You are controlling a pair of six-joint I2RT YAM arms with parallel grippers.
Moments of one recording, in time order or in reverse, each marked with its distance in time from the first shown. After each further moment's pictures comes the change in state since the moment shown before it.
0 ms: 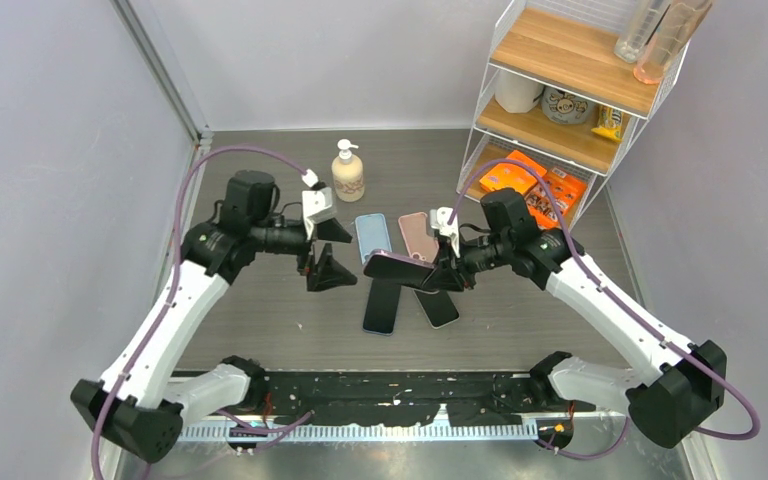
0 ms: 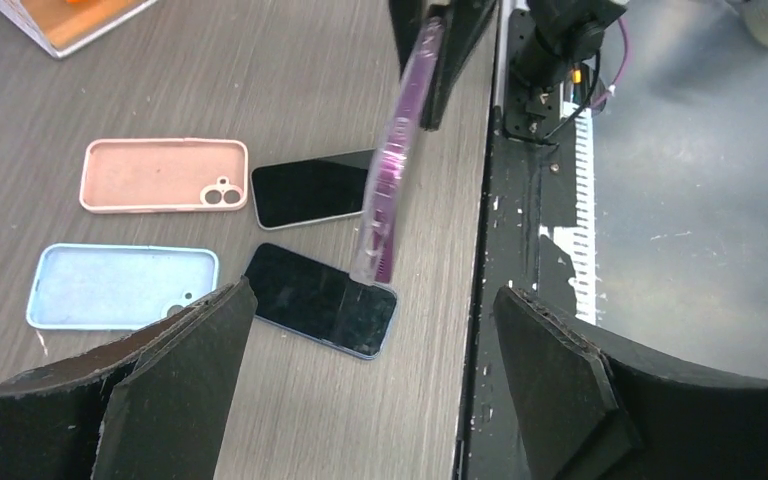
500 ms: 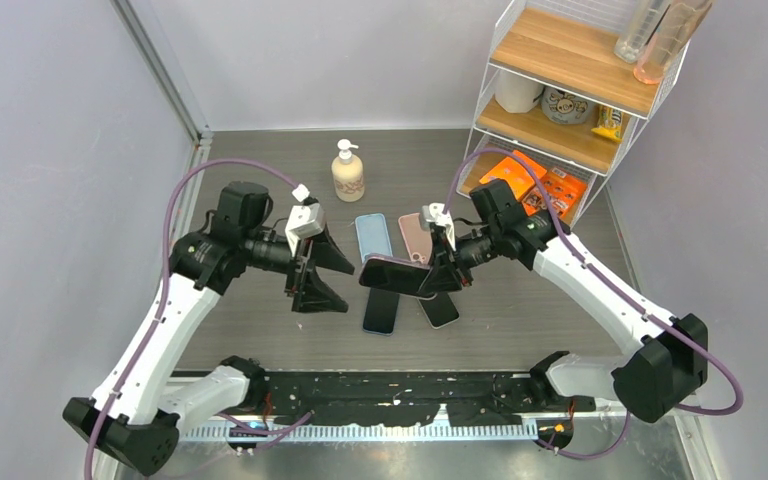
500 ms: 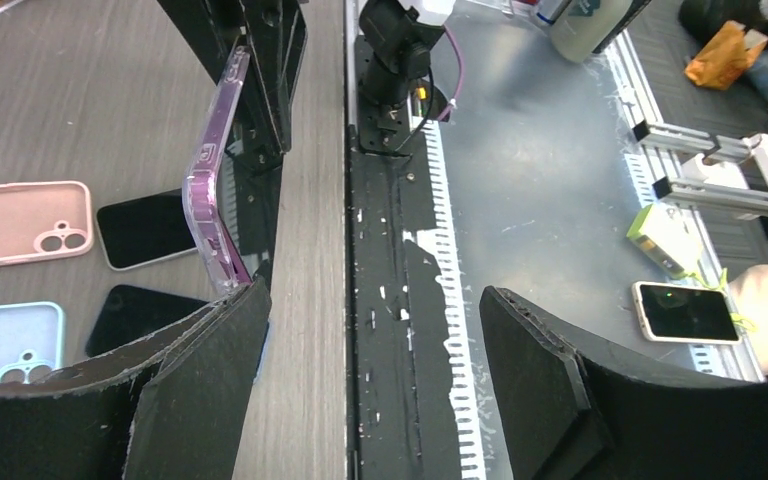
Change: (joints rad) left arm 0.014 -0.095 0.012 -0.159 0.249 -0.009; right arm -0.020 0.131 0.097 -0.151 -0.176 -0.077
